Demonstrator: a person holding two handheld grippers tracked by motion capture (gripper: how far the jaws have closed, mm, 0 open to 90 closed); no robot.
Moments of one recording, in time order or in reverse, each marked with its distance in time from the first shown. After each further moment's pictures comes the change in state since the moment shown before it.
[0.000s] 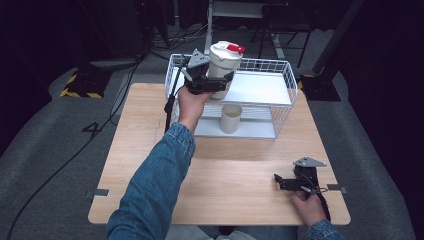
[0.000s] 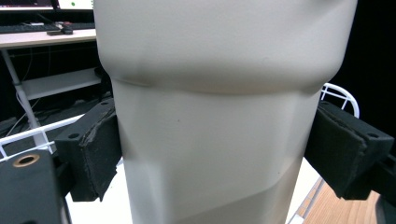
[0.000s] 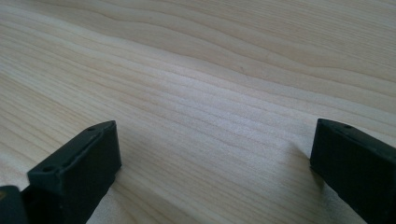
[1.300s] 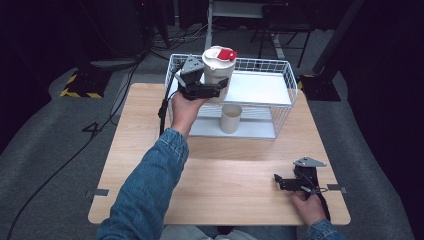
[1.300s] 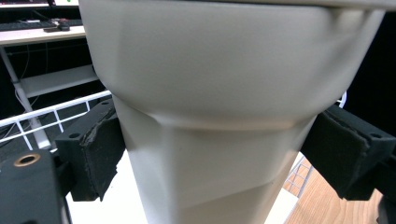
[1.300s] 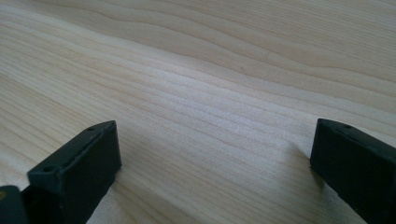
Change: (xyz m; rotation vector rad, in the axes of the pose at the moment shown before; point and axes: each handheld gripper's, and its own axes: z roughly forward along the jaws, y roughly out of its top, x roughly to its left) left arm 0.001 -0.009 -0.022 0.019 -0.013 0.020; right arm 0.000 0.000 0.000 0.000 0.000 0.000
